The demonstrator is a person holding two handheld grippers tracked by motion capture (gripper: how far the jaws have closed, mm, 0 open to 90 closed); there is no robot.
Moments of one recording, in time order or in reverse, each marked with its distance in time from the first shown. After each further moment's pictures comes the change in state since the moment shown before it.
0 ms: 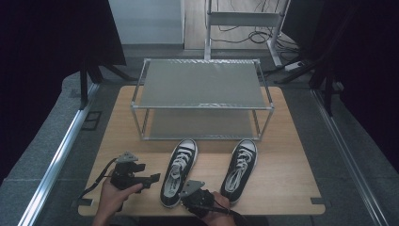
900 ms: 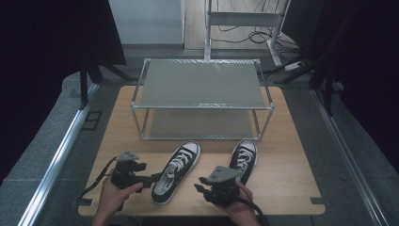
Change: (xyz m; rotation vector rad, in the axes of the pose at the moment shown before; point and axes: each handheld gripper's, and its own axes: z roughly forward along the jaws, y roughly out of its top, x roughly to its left) left arm -0.008 0.009 -0.002 0.011 -0.011 0.005; right arm -0.051 -0.014 -0.077 -0.262 -0.032 0.129
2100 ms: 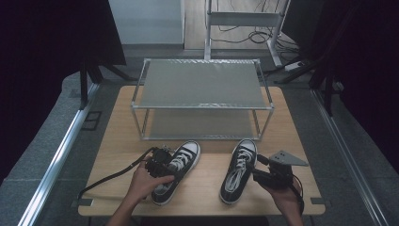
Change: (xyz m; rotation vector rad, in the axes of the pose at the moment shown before) left arm -0.032 0.042 0.084 0.304 0.096 0.052; right arm -0.099 -0.040 -0.081 -0.122 -0.304 0.244
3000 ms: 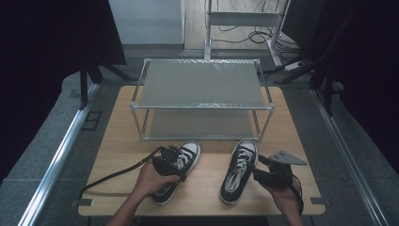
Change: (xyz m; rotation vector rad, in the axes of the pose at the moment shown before) left arm -0.002 0.013 0.025 0.163 0.070 -0.002; right arm -0.006 -0.006 0.007 0.022 -0.030 0.017
